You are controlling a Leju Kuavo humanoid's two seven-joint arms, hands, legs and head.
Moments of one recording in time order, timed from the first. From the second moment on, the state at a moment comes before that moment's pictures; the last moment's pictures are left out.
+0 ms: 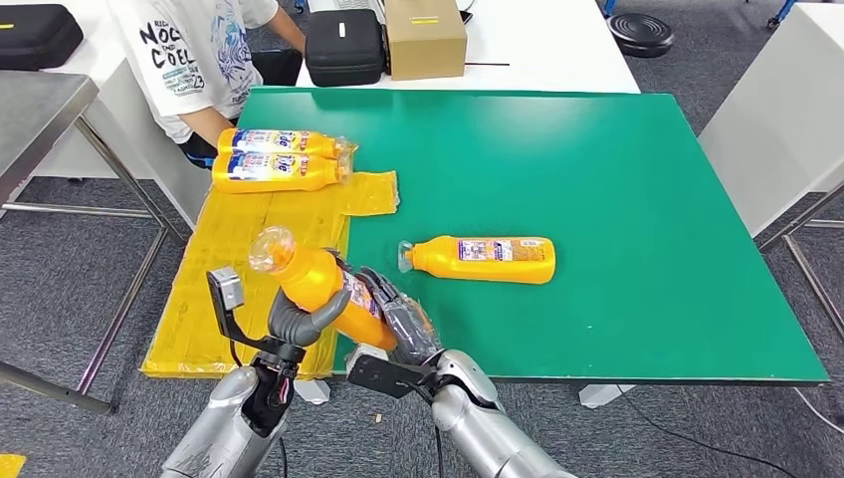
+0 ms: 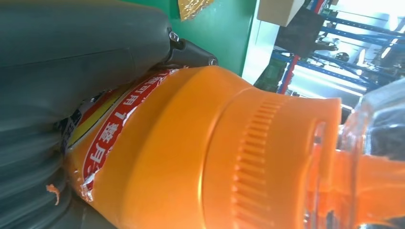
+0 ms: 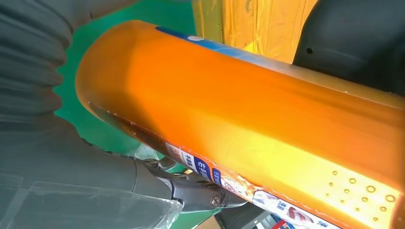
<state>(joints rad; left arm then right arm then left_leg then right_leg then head) -0.28 -0.11 -0.40 -1.08 0.51 -0.29 -0.42 -0.40 0.28 0.54 -0.68 0.67 -0.25 -0.59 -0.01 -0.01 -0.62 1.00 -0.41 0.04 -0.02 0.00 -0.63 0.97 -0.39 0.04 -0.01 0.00</state>
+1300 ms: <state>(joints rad) -0.42 -0.08 -0.33 -0.99 -0.32 0.47 -0.63 -0.23 0.20 0.51 -0.98 0.80 -0.27 -0.46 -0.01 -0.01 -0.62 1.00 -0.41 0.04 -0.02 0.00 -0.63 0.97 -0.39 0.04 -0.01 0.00</state>
